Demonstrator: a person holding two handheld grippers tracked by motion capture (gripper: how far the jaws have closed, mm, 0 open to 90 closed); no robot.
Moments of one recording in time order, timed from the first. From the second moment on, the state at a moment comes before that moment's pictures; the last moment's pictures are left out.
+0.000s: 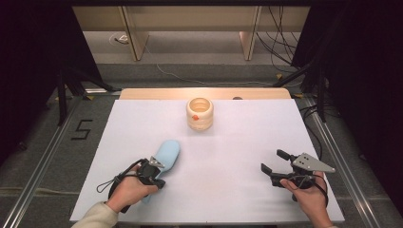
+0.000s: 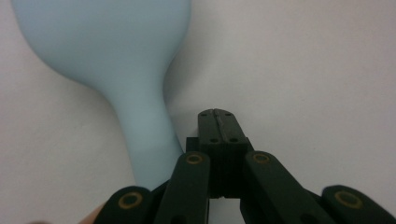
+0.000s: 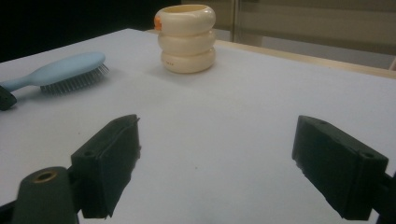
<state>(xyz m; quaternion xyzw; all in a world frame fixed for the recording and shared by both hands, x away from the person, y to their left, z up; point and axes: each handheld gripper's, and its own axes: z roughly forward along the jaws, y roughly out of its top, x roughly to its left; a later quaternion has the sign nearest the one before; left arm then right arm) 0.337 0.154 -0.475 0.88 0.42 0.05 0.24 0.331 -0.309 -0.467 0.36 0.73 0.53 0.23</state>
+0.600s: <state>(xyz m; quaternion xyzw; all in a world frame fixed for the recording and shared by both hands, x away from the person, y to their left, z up) 0.333 0.174 -0.473 0.87 0.43 0.06 0.21 0.332 -0.310 -0.468 0.37 0.73 0.53 0.23</state>
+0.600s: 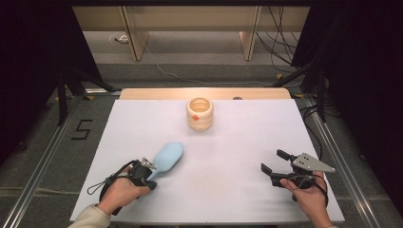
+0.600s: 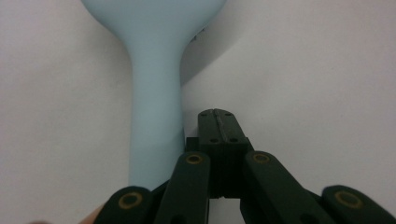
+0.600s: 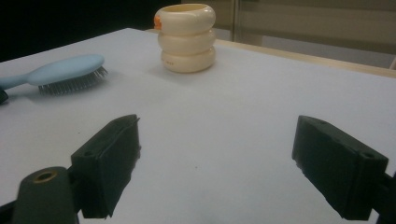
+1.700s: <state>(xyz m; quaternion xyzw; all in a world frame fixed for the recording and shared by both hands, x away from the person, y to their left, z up) 0.327 0.178 -0.448 0.87 0.42 0.06 0.27 0.332 -0.310 -0.469 0.37 0.73 0.52 0.23</state>
